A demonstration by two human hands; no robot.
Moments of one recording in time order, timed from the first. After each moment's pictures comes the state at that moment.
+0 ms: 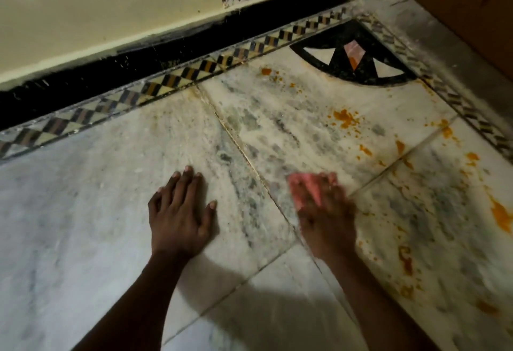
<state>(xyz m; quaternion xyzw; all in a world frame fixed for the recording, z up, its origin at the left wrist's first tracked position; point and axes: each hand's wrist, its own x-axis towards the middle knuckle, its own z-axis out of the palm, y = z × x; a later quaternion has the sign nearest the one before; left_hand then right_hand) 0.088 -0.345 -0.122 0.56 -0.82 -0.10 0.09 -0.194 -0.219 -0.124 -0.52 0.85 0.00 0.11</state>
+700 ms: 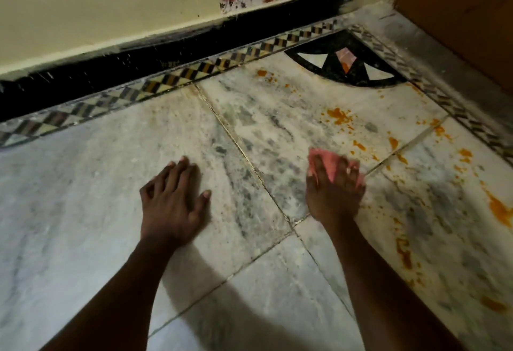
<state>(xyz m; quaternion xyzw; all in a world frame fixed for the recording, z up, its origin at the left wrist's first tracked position) 0.092 -0.347 -0.128 0.55 -0.82 -0.11 0.08 -0.218 -0.245 -0.122 -0.40 0.91 -0.06 0.10</state>
